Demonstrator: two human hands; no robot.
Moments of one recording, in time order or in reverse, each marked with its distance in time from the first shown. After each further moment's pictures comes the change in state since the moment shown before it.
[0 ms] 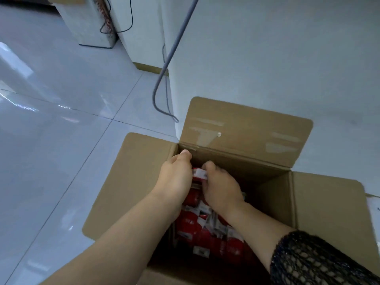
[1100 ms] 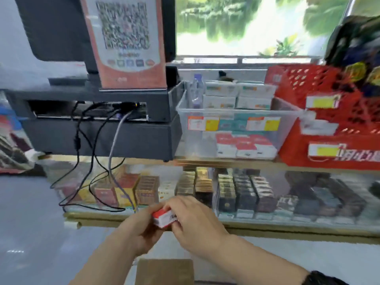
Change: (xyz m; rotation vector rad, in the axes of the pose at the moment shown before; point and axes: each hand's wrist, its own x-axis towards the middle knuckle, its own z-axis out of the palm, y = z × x) left_hand -0.339 0.320 0.071 -0.293 -0.241 0.003; right_hand -0.258 -0.130 -0.508 -0.094 0.404 -0.496
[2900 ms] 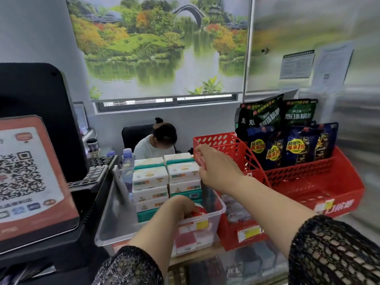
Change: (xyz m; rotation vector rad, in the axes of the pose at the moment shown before) left_hand 0.017 0.135 0.342 1.505 -0.299 0.116; right_hand 0.073 0.122 -0.329 -0.259 0.363 0.518
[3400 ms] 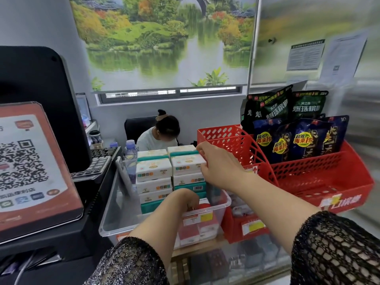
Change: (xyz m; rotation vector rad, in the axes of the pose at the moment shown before) left_hand 0.006 -0.003 0.001 0.139 0.044 -0.005; right_hand 0.001 0.001 0.018 0.009 -0.025 -0.001
